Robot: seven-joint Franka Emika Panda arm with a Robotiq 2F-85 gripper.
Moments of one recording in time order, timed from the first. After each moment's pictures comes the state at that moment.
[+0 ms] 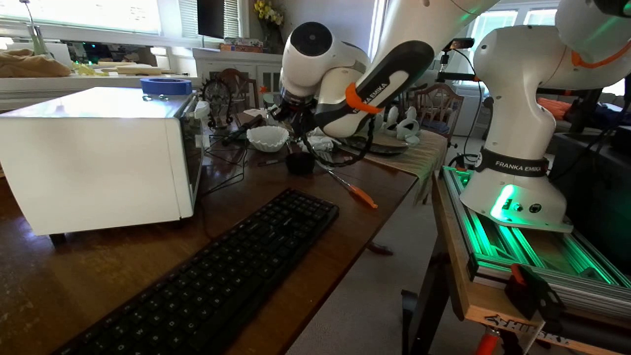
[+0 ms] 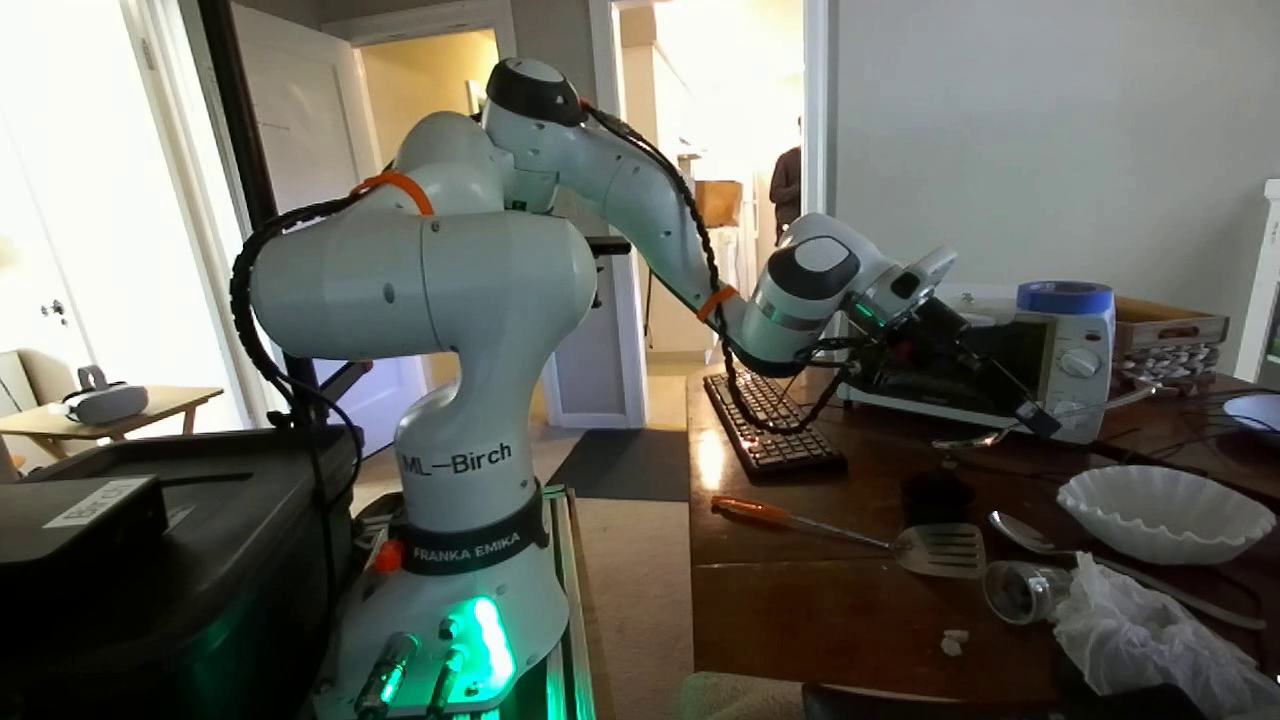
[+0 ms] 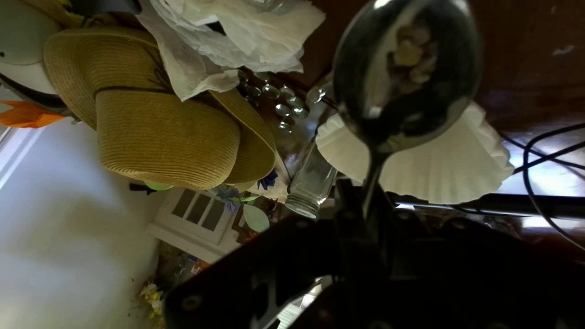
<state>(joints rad) 1.58 1.09 -1.32 -2.47 0.22 2.92 0.84</state>
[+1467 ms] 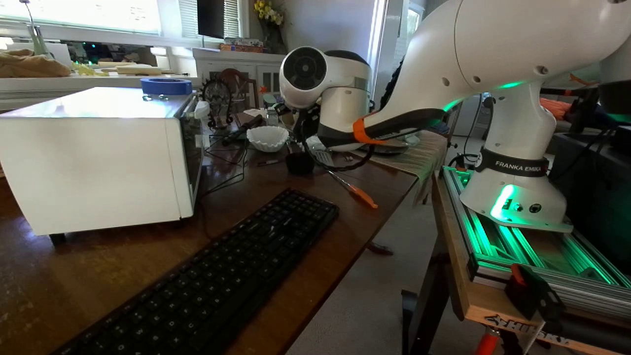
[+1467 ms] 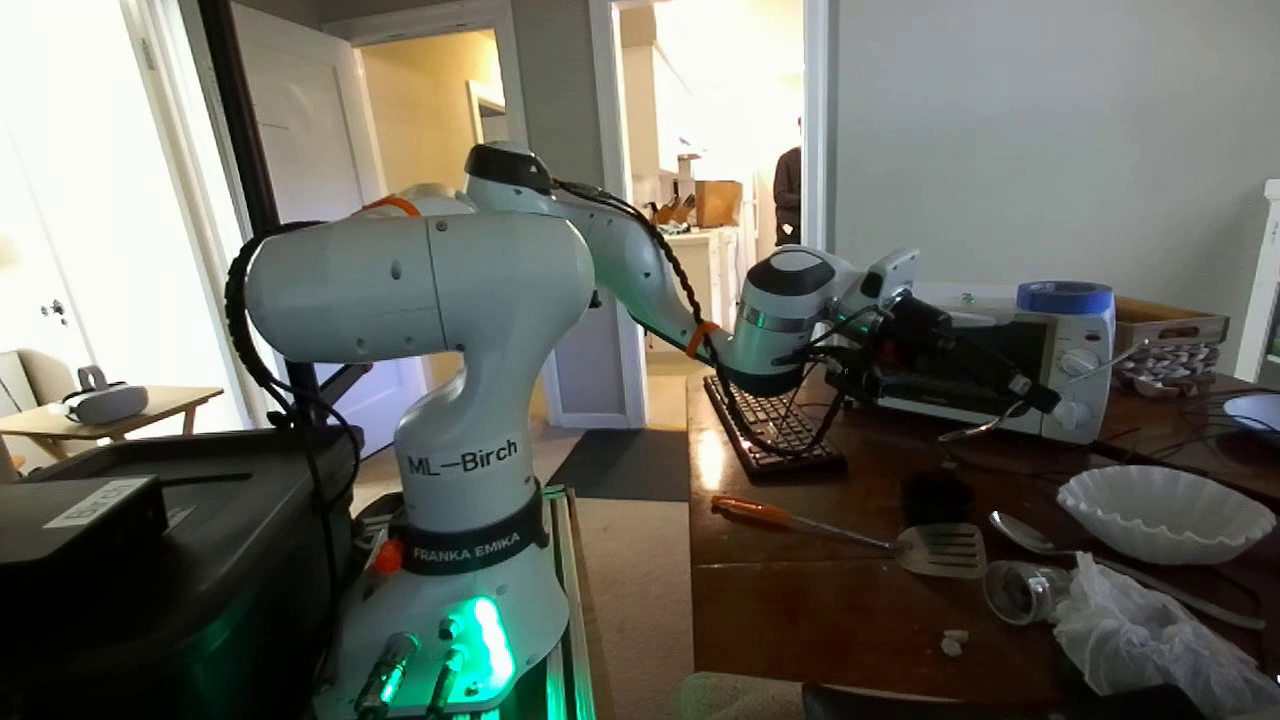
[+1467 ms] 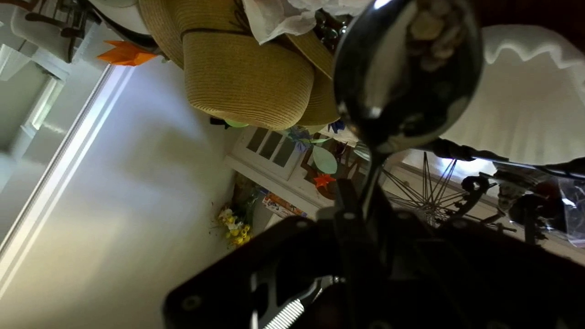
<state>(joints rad) 1.71 1.38 -1.35 -2.45 0.22 2.75 0.99</state>
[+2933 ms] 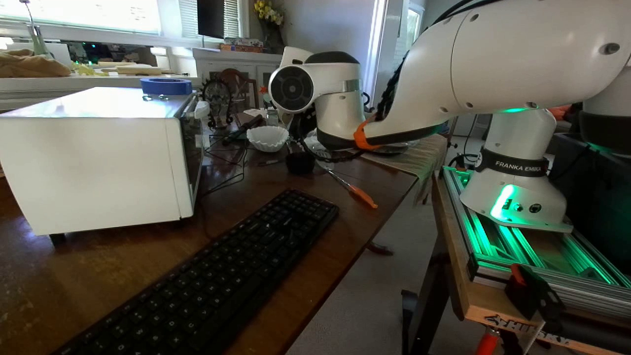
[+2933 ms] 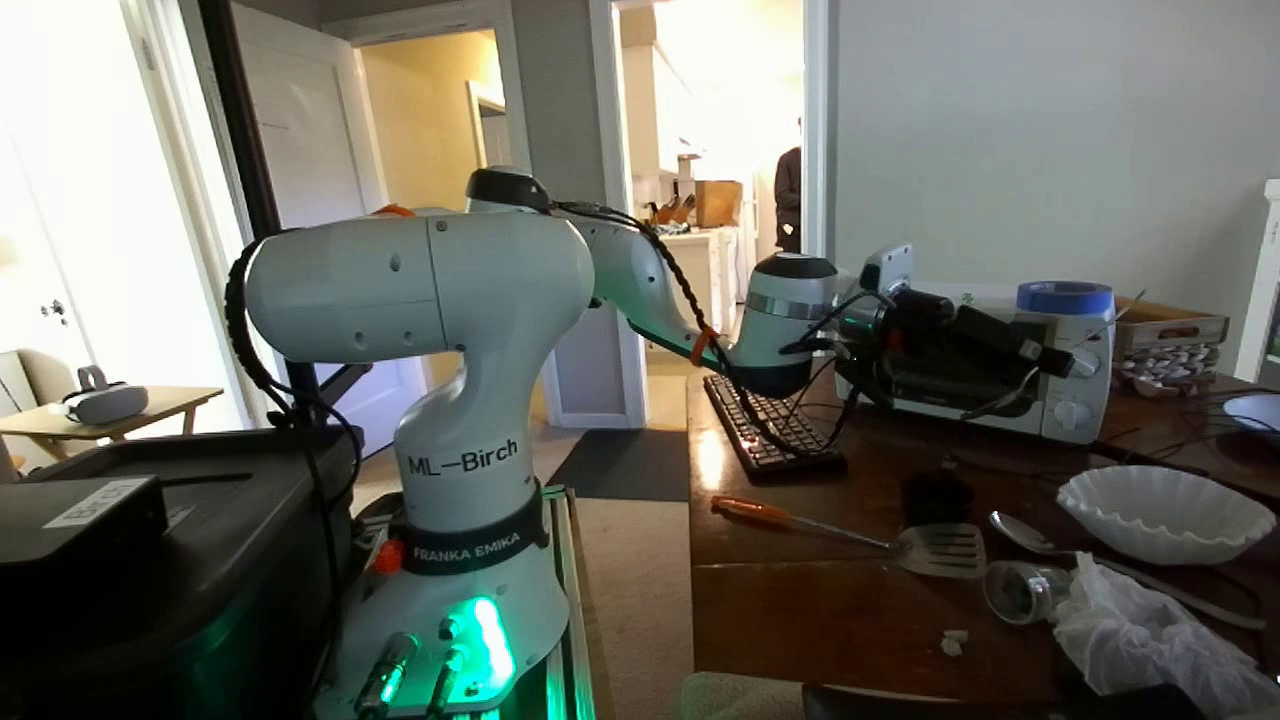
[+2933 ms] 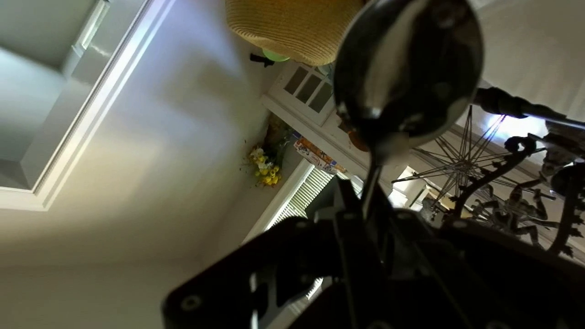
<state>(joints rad) 1.71 1.49 -1.38 -2.39 -0.01 2.66 1.12</state>
